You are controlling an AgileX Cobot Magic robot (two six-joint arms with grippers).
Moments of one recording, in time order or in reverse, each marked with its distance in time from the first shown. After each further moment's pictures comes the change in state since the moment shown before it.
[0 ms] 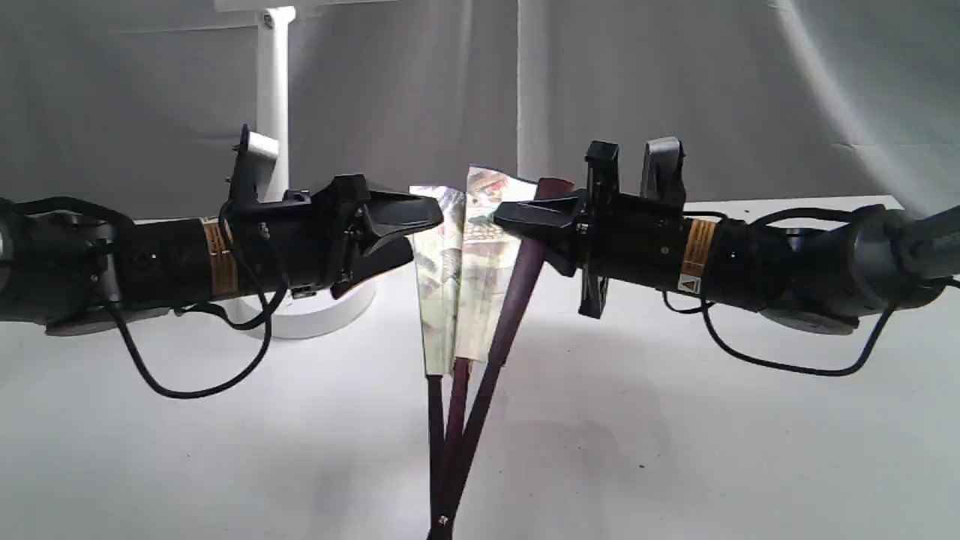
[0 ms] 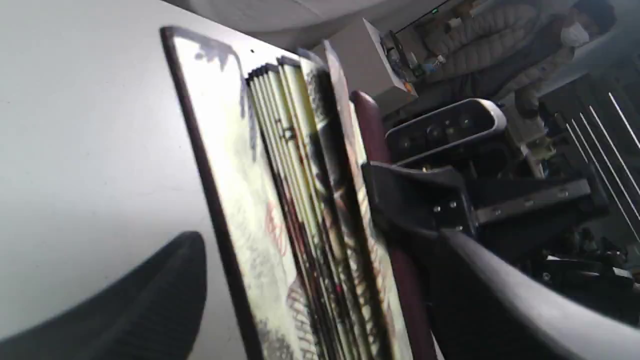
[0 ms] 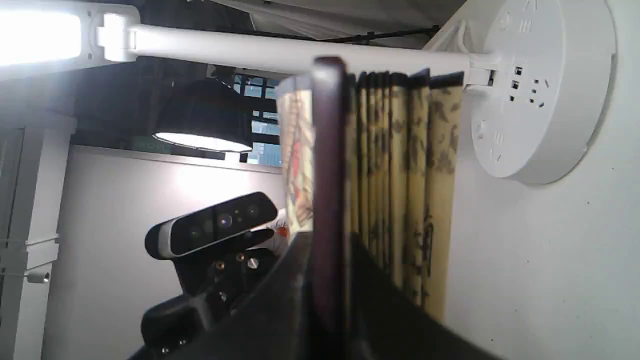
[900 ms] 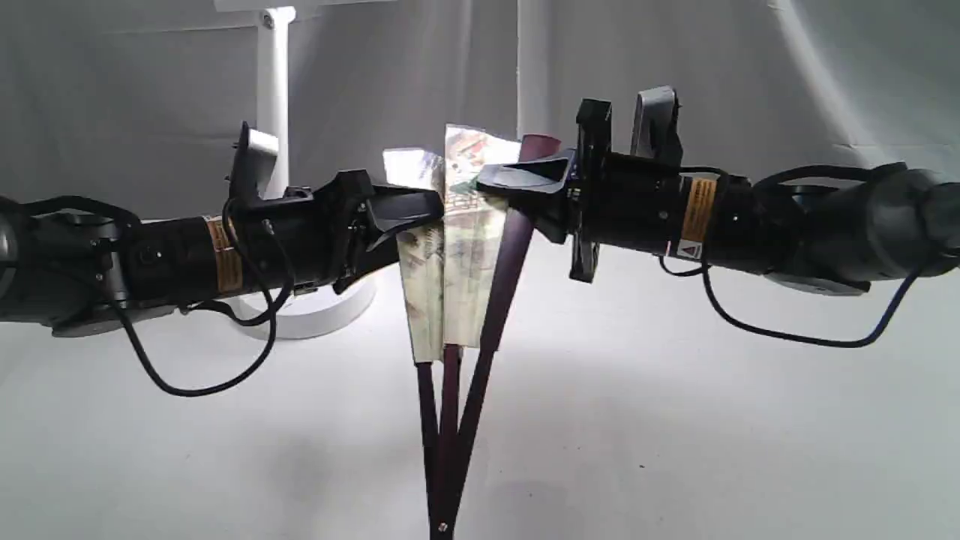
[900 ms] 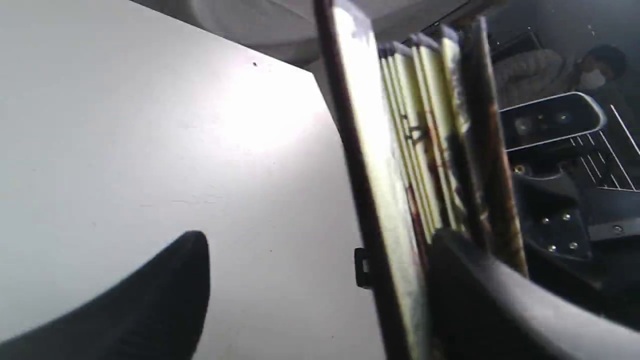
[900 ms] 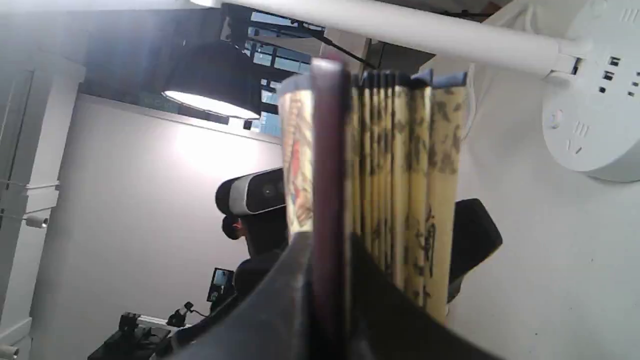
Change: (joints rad) left arm -0.008 0.000 0.000 -0.028 0.011 0.018; right arm 0.026 -0.102 0.000 -0.043 -0.005 0.000
